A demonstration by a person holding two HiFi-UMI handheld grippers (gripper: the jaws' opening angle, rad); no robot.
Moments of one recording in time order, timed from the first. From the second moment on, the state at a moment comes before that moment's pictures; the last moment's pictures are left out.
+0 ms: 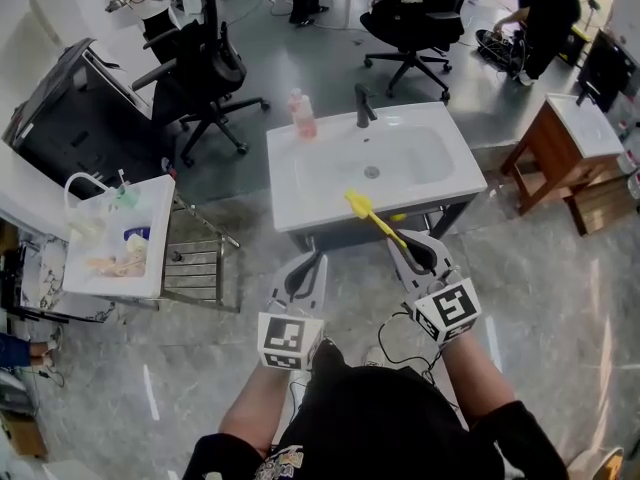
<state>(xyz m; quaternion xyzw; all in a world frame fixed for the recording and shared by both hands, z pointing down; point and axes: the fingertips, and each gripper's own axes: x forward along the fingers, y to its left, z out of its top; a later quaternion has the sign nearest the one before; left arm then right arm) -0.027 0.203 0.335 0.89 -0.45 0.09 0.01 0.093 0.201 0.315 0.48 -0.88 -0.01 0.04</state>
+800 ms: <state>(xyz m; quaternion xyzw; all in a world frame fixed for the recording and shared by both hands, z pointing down) -0.014 0.227 0.330 0.89 -0.45 0.08 0.00 0.104 0.223 0.313 0.48 -0.88 -0.01 0.04</state>
